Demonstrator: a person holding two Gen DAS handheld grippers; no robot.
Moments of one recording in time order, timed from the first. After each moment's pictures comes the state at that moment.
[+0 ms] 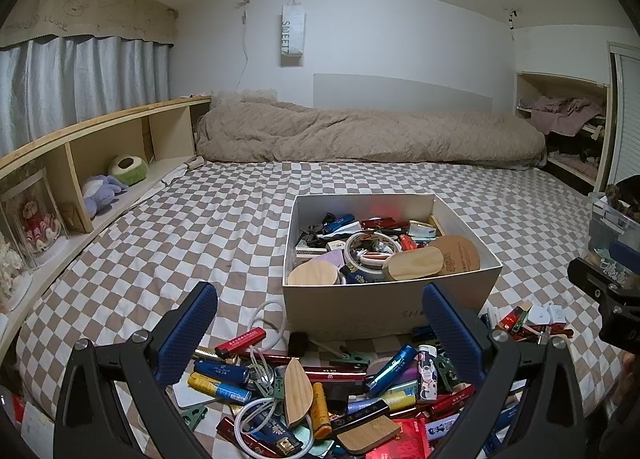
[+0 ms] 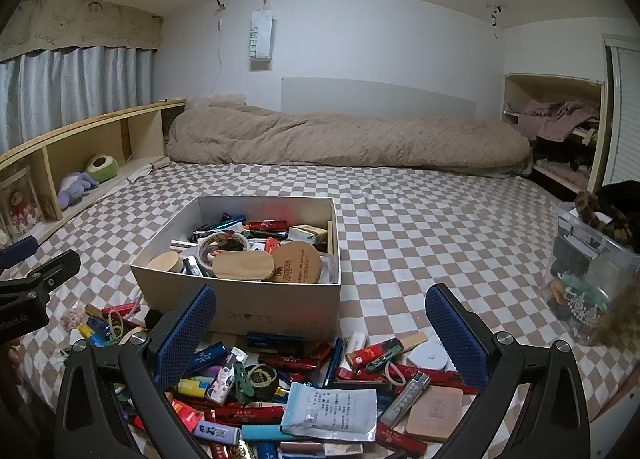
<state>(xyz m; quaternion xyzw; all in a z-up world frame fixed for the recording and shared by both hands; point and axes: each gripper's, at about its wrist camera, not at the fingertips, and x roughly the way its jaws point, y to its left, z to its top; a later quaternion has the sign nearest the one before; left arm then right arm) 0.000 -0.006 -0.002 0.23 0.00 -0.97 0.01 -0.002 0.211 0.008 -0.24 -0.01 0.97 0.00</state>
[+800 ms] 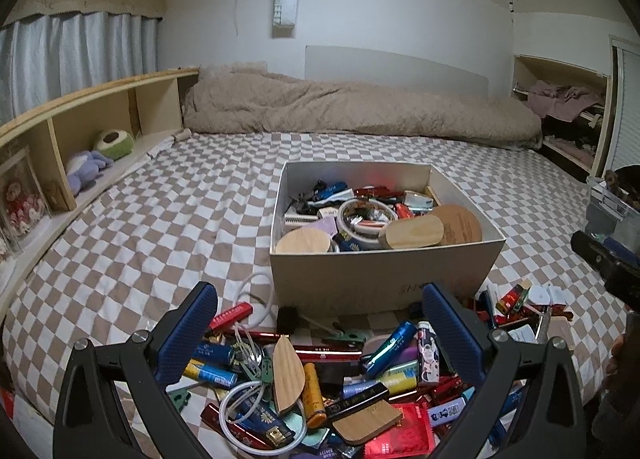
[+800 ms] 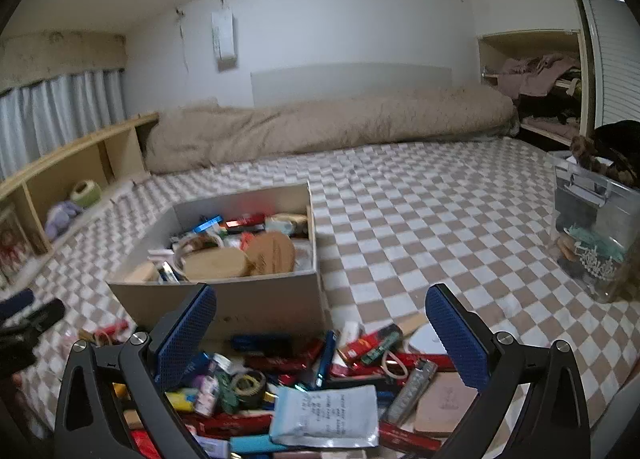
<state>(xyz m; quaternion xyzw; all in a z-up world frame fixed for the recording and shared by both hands) -0.018 -0.013 -0.029 0.29 0.01 -0.96 -0.01 -0.025 0.243 -0.024 -0.26 0.06 0.96 0.02</state>
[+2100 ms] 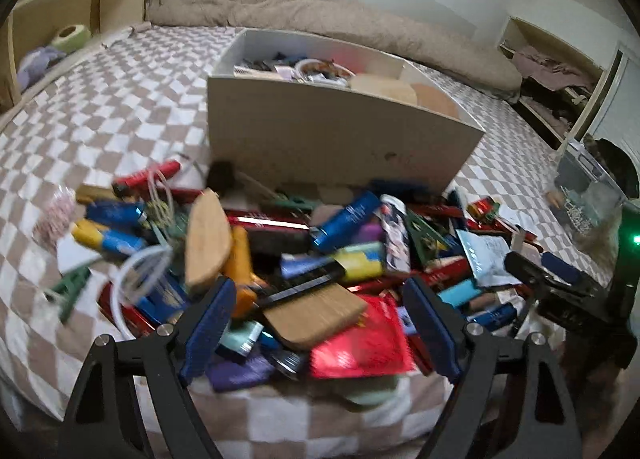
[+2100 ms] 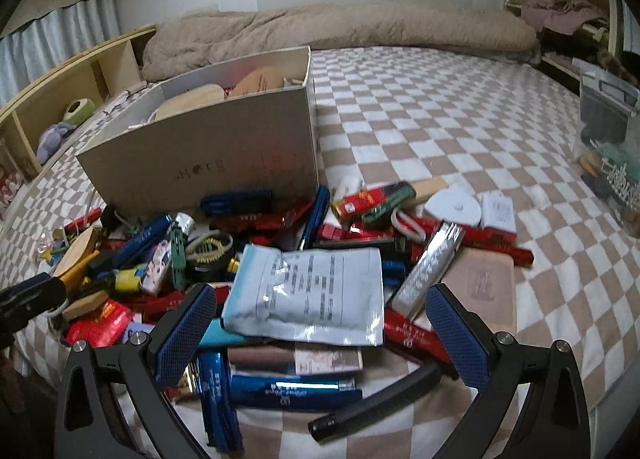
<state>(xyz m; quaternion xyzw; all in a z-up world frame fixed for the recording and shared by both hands) -0.004 0.010 -0.122 0.43 0.08 -0.89 -0.10 -0.013 0.247 -0.123 -0.41 0.05 0.91 0.00</state>
